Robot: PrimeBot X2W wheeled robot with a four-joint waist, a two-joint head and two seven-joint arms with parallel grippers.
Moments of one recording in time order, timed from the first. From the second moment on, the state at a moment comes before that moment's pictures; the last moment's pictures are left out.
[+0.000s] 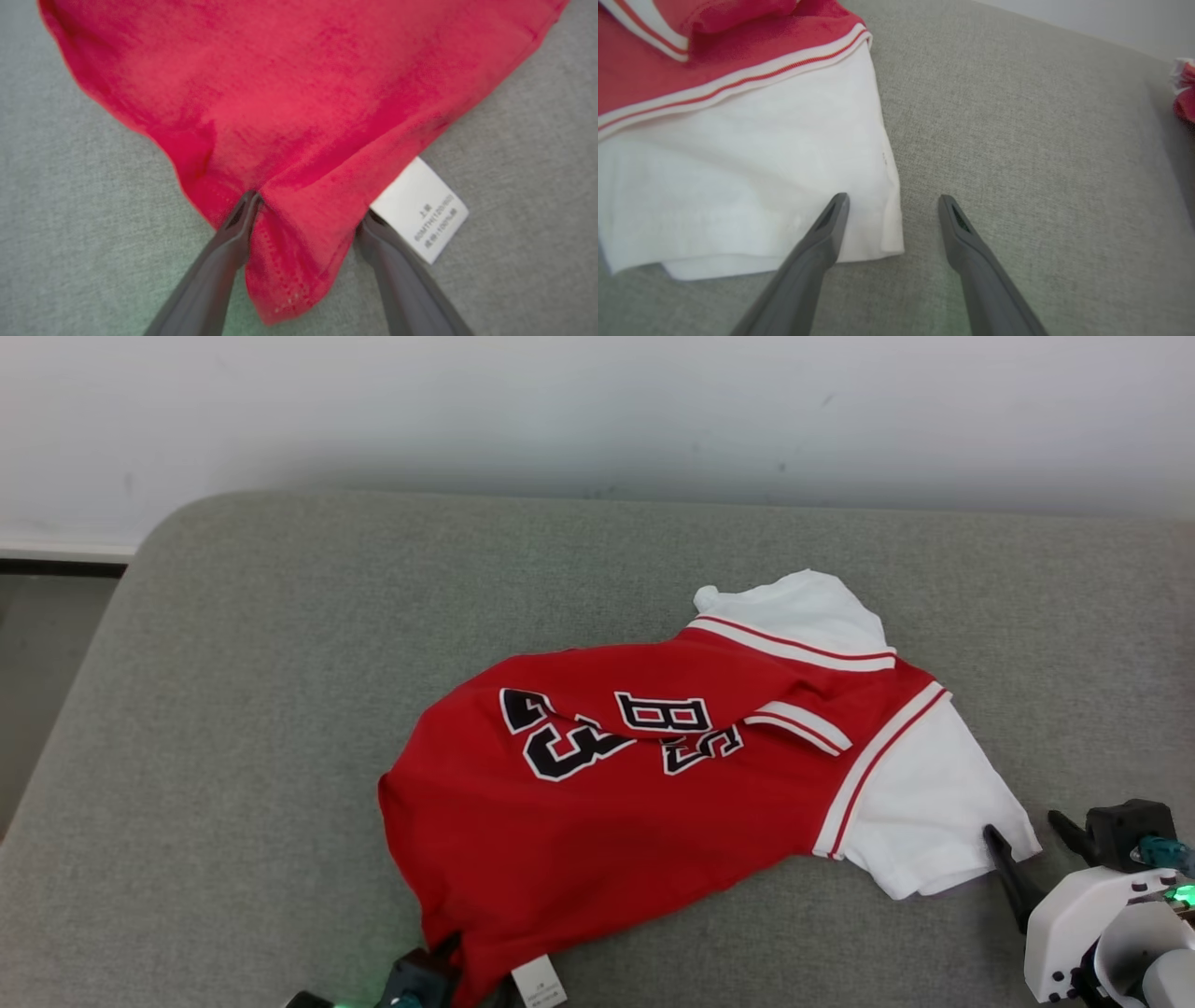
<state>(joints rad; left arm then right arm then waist) -0.09 0.12 -0.32 0.40 0.03 -0.01 0.00 -0.35 -0.34 0.27 0.55 0.37 0.13 0.08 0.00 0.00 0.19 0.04</state>
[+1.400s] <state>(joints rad) -0.11 0.25 -0.26 -0.41 -0.34 -0.11 0.47 -0.19 -0.48 0.09 -0.08 1.08 0.13 0.00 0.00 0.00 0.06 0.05</state>
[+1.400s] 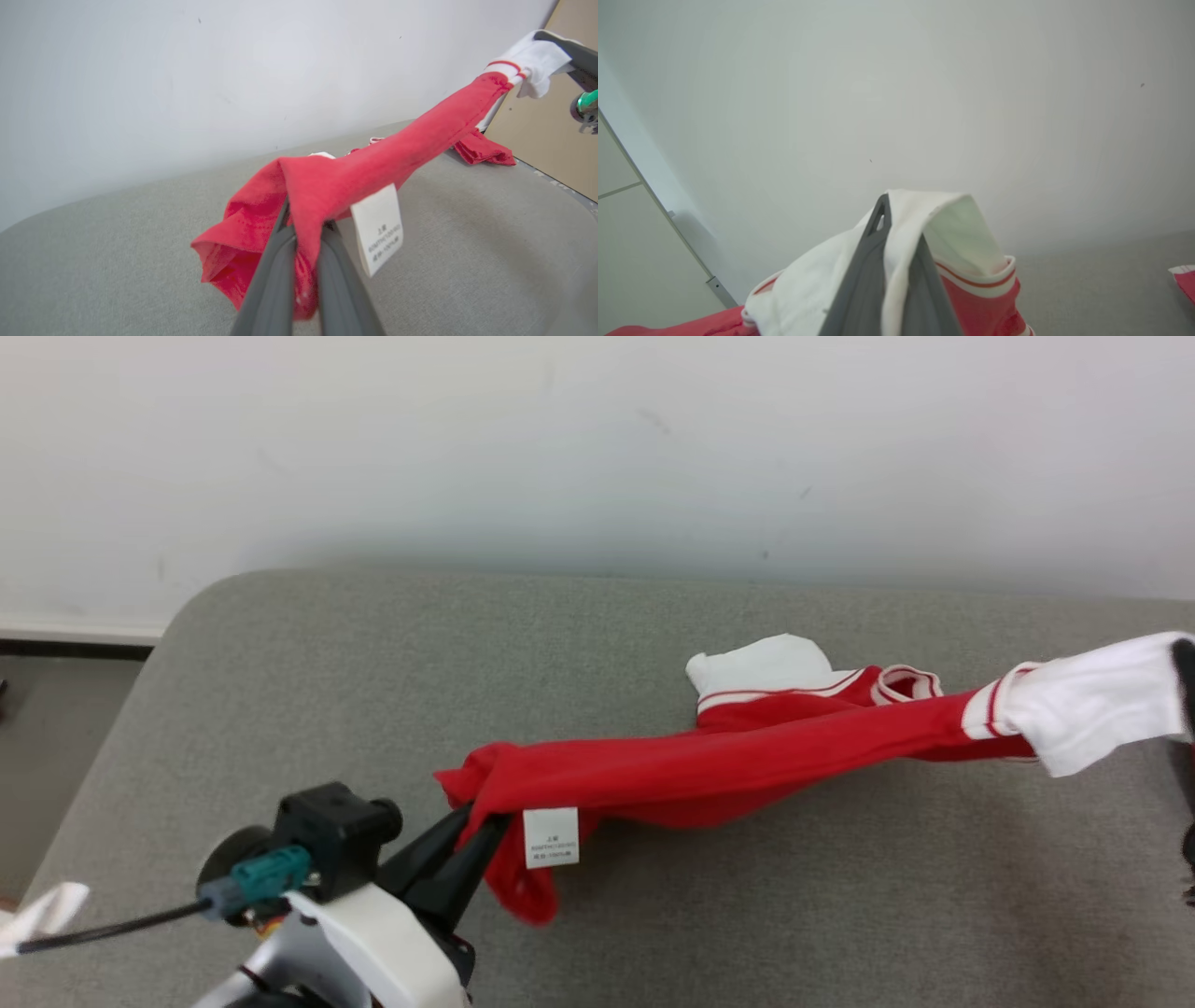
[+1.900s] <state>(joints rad) -0.44 0.34 -0.15 -0.69 -0.67 -0.10 0.81 -0.29 -0.39 -0.34 -0.57 1.09 0.13 0.32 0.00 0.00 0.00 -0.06</state>
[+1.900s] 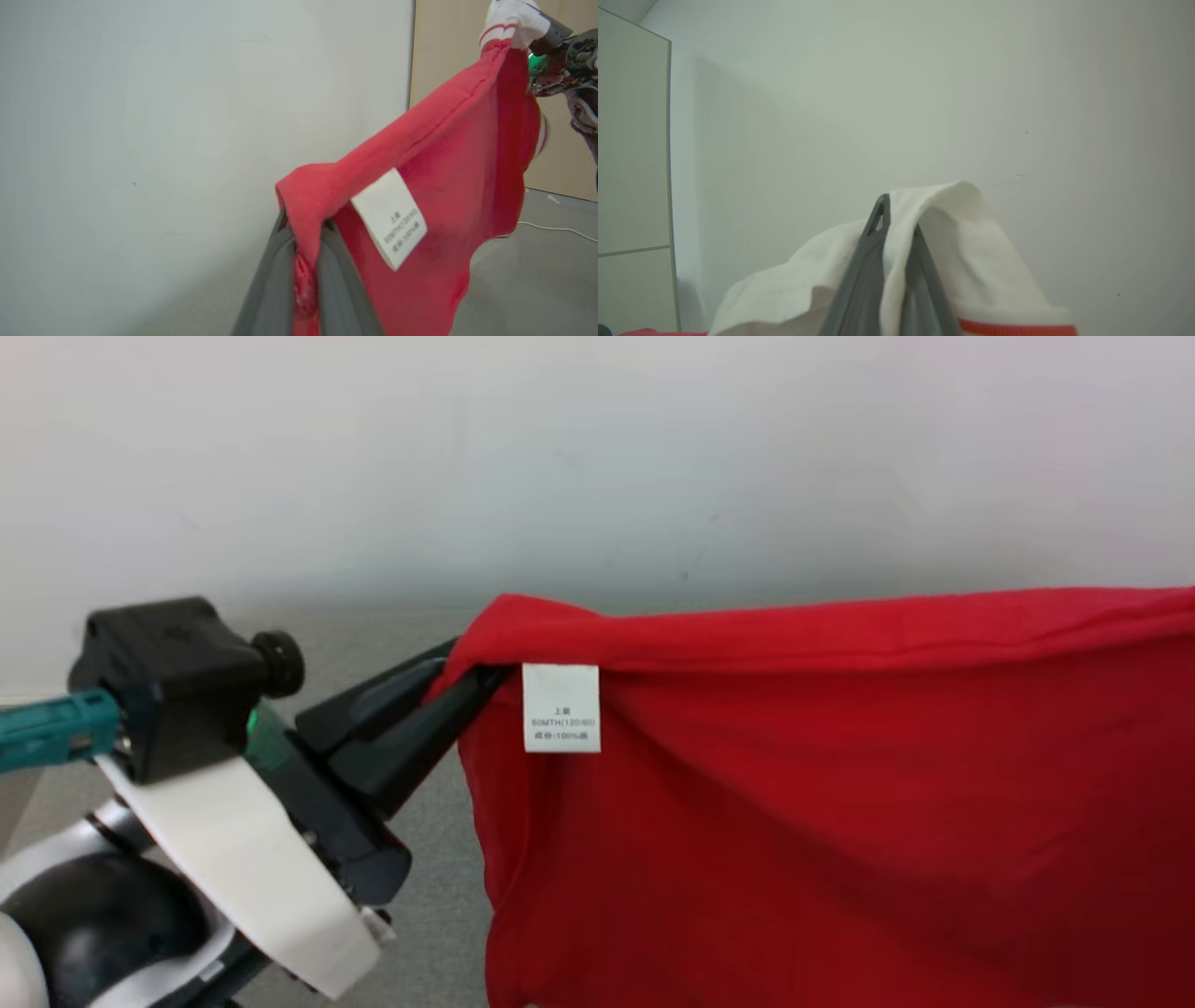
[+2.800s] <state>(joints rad) -1.64 0.25 -0.33 0.38 -0.25 -0.11 0.33 -1.52 -0.15 -0.24 0.21 0.48 0.13 0.29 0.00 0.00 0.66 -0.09</state>
